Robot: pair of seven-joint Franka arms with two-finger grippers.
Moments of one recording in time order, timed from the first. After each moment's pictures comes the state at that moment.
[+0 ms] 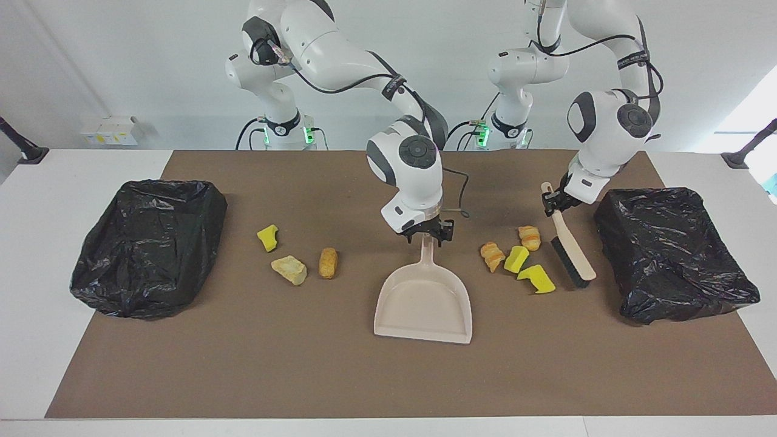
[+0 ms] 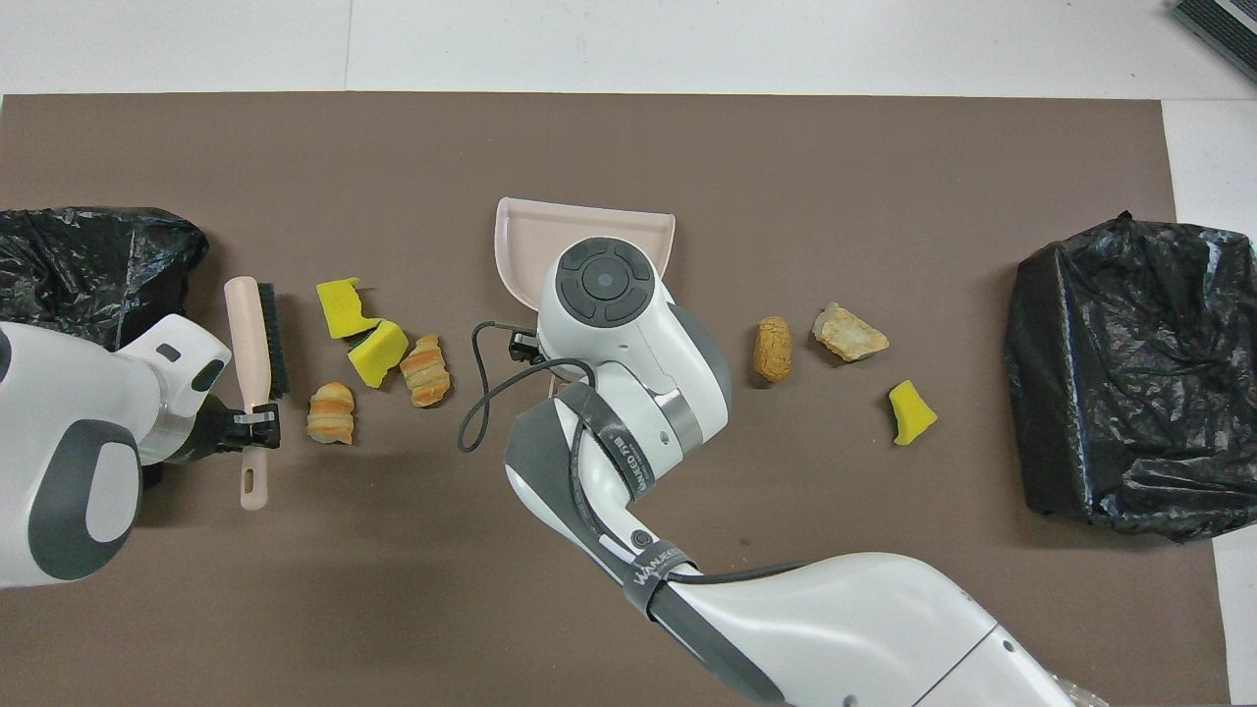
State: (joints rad) left arm 0.09 -0.09 -0.13 -2.32 -0.08 2.12 -0.14; right arm 0.56 0.59 0.11 -1.46 0.07 2.07 0.84
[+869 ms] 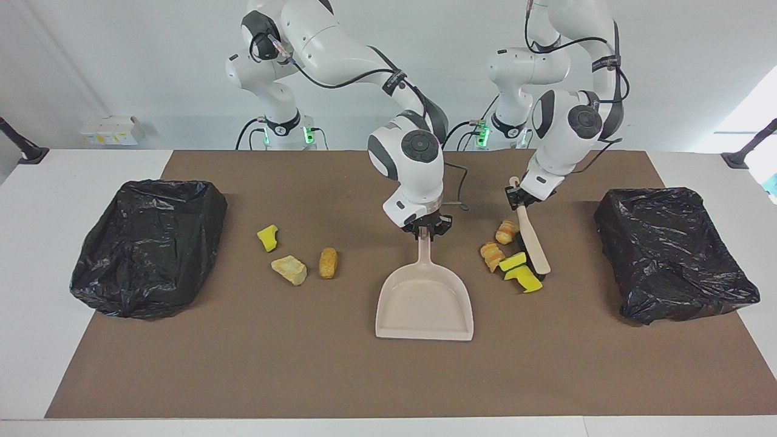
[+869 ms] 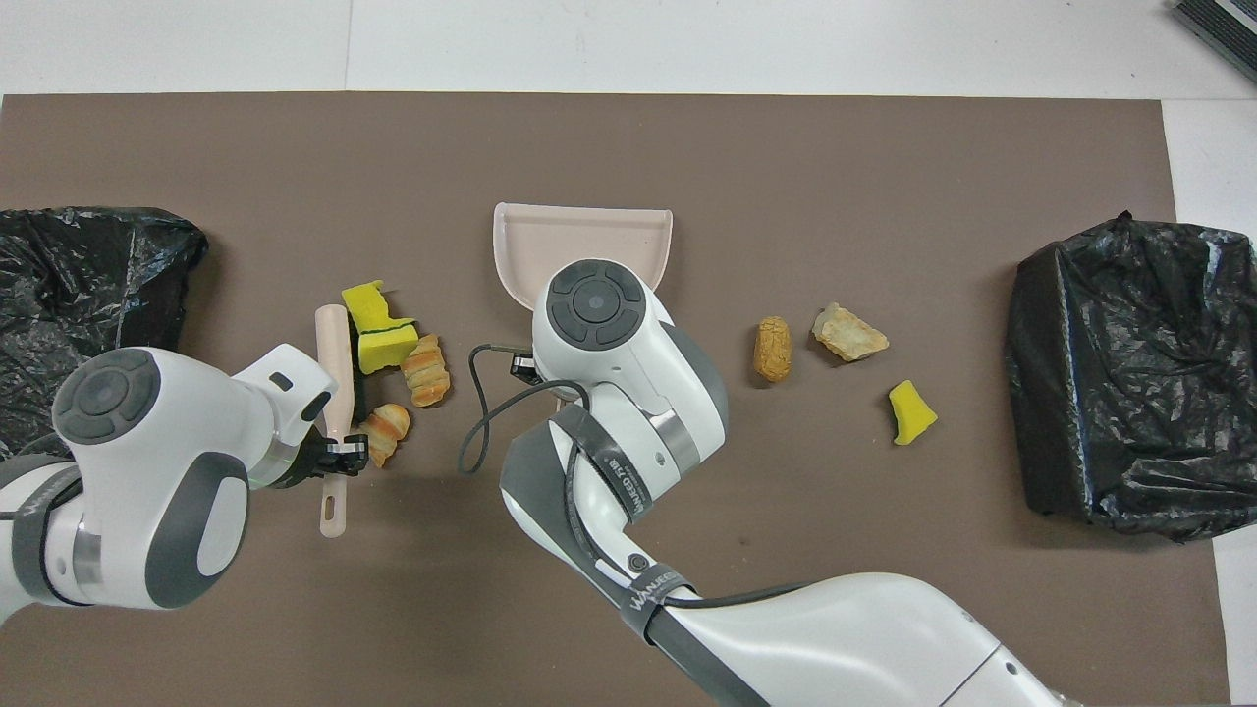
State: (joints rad) left arm -0.09 -0.11 -0.16 -2.36 -0.11 2.12 -0.27; right arm 0.57 0.56 0.10 -1.49 0.06 2.08 0.76
